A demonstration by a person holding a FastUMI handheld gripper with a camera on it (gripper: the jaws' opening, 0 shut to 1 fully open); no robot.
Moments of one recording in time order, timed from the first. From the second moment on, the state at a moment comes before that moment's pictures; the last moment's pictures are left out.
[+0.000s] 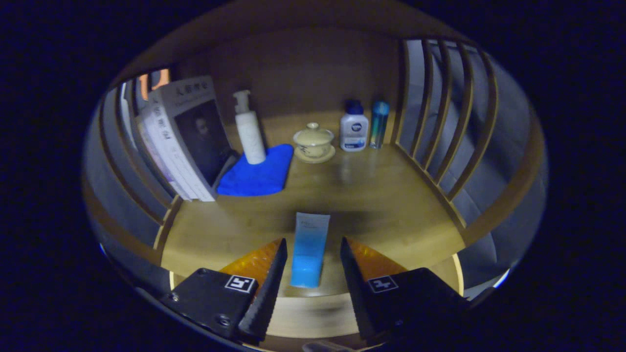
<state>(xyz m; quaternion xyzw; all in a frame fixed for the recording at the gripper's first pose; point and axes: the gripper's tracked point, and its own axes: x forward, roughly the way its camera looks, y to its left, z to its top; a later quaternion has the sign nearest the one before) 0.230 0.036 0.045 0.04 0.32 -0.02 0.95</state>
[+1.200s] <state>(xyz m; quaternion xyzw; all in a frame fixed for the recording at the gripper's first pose) -0.033 0.044 0.044 0.05 -0.01 0.07 1.00</state>
